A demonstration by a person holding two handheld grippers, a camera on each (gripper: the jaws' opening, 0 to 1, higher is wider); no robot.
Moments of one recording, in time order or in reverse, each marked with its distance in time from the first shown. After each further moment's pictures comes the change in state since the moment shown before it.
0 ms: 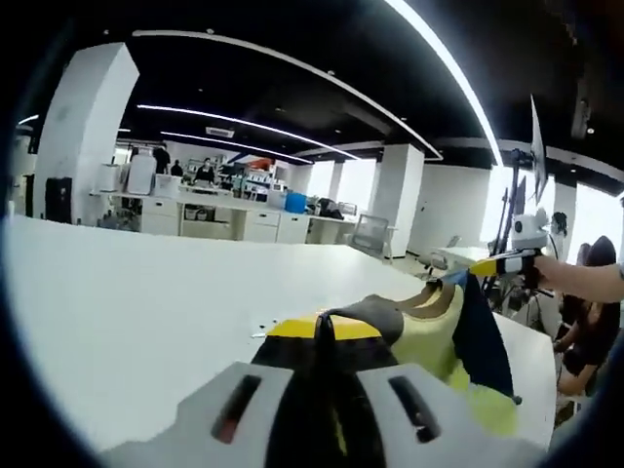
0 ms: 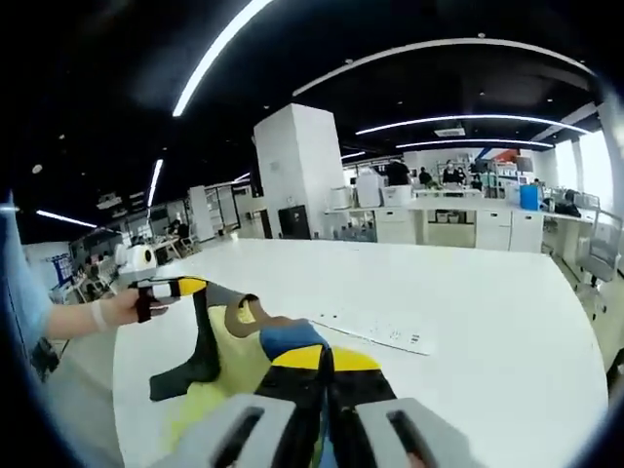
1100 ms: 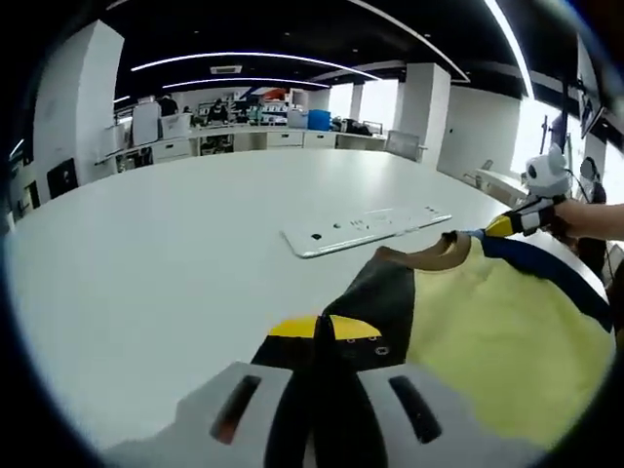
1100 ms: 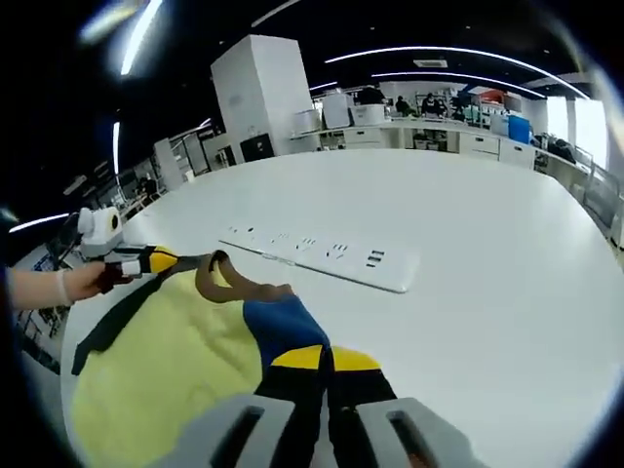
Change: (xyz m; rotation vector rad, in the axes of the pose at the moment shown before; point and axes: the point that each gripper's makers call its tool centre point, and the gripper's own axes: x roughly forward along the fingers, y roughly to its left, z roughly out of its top) left arm 0.100 0.070 -0.116 0.090 0.316 0.090; right arm 0.124 -0.090 -0.106 0.073 0.278 -0.098
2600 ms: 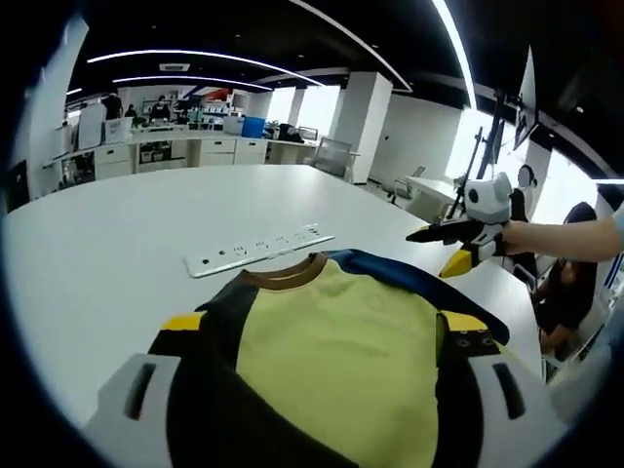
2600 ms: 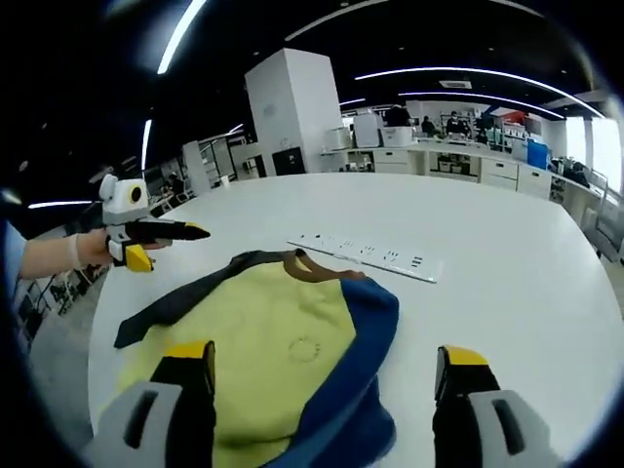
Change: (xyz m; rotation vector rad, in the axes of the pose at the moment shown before) left arm -0.102 -0.121 0.041 -0.003 -0.018 -0.317; right arm -0.105 0.069 -0.020 -0.094 -0.071 0.093
